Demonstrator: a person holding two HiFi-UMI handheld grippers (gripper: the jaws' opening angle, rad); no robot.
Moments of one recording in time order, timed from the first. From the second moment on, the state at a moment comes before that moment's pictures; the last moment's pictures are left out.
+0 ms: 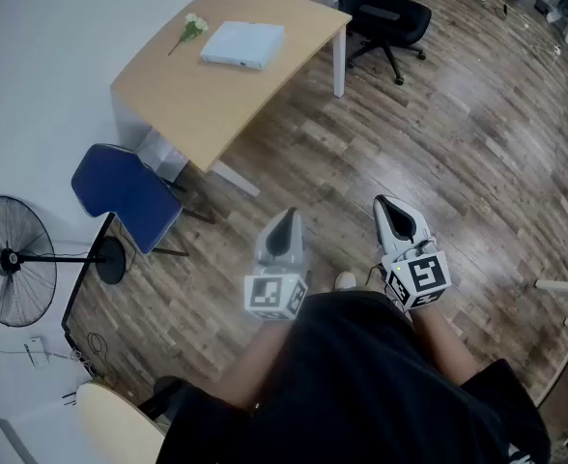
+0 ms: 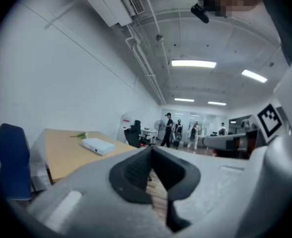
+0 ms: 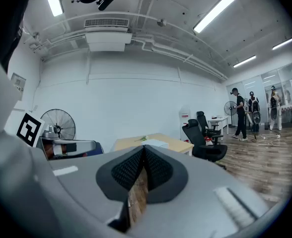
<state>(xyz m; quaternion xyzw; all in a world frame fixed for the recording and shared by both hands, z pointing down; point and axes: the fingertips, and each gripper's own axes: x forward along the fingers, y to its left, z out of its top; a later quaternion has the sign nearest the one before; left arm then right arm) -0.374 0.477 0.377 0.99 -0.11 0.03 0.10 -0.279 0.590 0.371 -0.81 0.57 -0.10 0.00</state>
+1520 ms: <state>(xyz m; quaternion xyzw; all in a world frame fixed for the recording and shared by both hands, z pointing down) -0.155 0.244 0.424 0.98 -0.10 0.05 0.15 -0.062 0.402 0.444 -0.82 0.53 -0.21 -0.05</state>
